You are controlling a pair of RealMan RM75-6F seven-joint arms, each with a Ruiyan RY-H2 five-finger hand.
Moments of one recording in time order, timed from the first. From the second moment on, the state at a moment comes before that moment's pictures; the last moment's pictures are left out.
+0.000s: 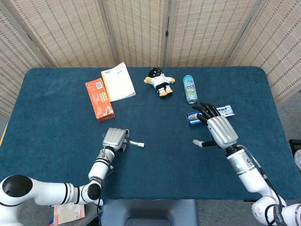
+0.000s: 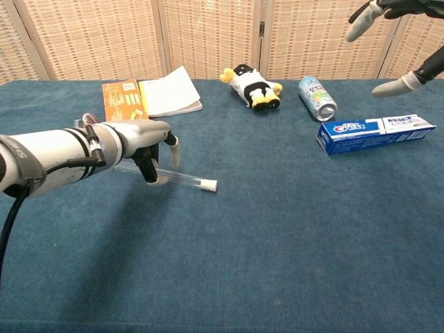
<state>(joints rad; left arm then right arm) -1.07 -1.68 -0.17 -1.53 0.39 1.07 0.76 0.56 -1.13 0.17 -1.81 -1.35 1.15 0.05</state>
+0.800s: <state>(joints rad) -0.59 -1.27 0.01 -1.74 1.02 1.39 0.29 0.37 -0.96 0.05 -1.76 -1.40 1.21 0.10</state>
